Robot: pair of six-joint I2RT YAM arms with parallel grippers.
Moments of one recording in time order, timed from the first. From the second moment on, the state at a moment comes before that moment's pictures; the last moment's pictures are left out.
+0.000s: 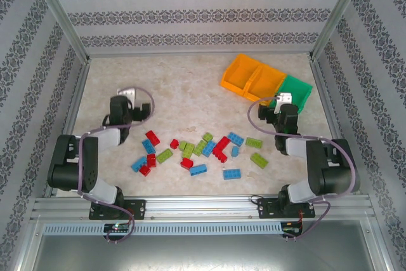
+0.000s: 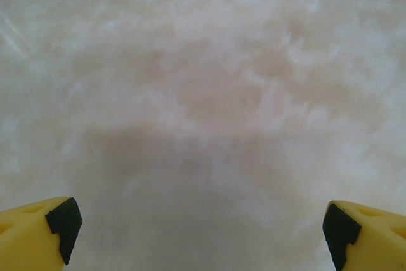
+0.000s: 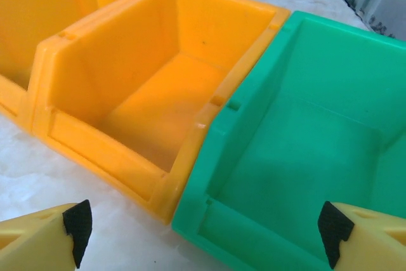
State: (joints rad) left arm -0.02 1.51 0.67 0.30 -0.02 -0.03; right arm 0.02 1.45 0.45 0.58 0.09 0.05
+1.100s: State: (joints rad) left arm -0.12 1.19 0.71 -0.37 -0.09 -0.44; right arm 0.05 1.88 1.35 -0.59 0.20 0.46
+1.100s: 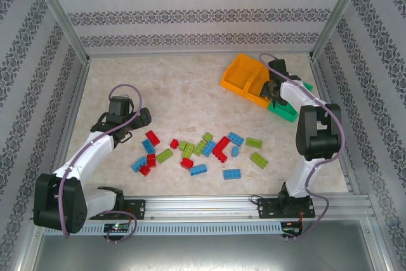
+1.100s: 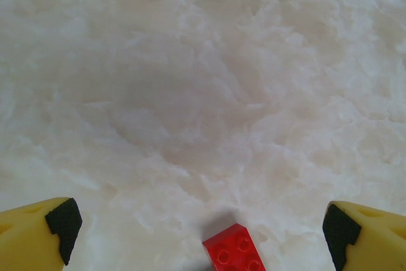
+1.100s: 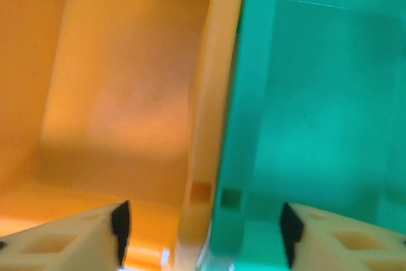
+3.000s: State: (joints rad) left arm -0.27 1.48 0.83 -0.58 0.03 -0.67; right arm 0.22 1.57 1.05 -0.50 0.17 0.52
